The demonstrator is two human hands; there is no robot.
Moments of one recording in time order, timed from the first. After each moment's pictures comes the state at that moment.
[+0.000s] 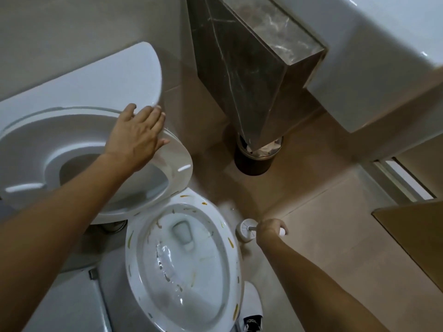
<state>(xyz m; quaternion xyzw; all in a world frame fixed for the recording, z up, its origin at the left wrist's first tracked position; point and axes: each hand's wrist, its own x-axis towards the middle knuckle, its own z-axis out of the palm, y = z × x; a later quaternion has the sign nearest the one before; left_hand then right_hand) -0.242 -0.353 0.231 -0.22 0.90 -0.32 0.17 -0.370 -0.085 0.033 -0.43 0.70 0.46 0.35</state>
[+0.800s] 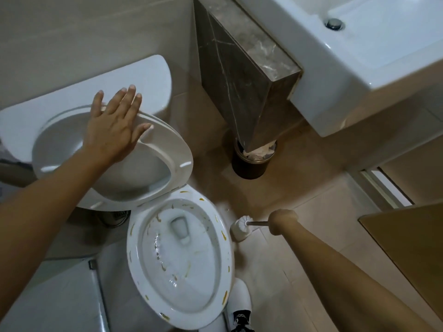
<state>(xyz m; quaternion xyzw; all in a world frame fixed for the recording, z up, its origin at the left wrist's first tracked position) -0.187 -0.357 0.266 -0.32 0.93 -0.15 0.01 -0.411 -0.047 0.123 -0.39 0.77 0.33 0.37</state>
